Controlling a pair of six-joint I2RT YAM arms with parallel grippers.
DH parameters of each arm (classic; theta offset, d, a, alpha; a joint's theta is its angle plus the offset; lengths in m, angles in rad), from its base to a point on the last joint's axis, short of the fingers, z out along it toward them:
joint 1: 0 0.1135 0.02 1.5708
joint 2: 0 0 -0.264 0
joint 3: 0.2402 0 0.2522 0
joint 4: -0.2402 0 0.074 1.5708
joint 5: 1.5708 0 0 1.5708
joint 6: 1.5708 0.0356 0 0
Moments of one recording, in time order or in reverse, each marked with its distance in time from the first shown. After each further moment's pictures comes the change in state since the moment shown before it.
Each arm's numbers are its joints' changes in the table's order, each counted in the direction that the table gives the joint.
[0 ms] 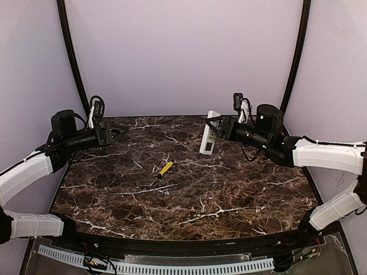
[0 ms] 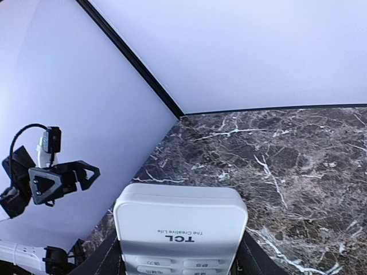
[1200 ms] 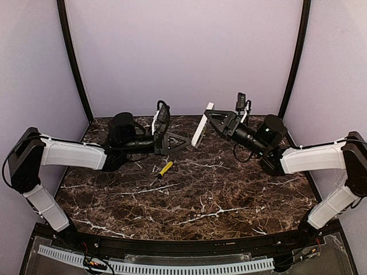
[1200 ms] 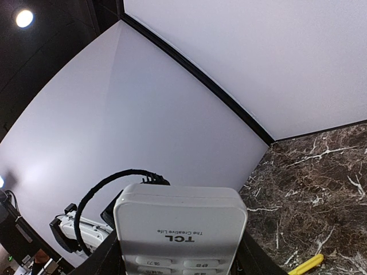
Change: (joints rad) left arm -0.517 -0.584 0.191 0.665 0.064 -0.219; right arm 0.000 -0.129 -0.121 0.667 -0.170 0.369
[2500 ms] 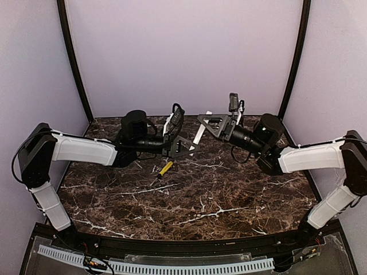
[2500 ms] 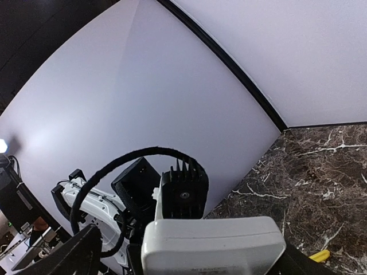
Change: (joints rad) left arm -0.039 -0.120 0.136 -0.056 0.161 -0.005; right arm 0.027 -0.027 0.020 0.003 -0.113 -0.076
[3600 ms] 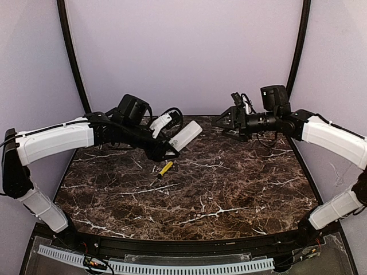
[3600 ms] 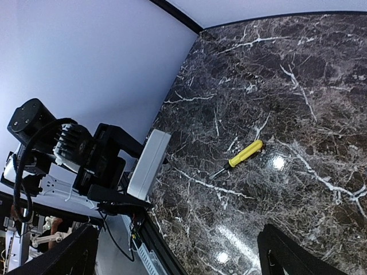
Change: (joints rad) left arm -0.010 0.179 0.277 -1.128 -0.542 0.841; right arm -0.200 0.175 0.361 -1.261 -0.216 -0.238
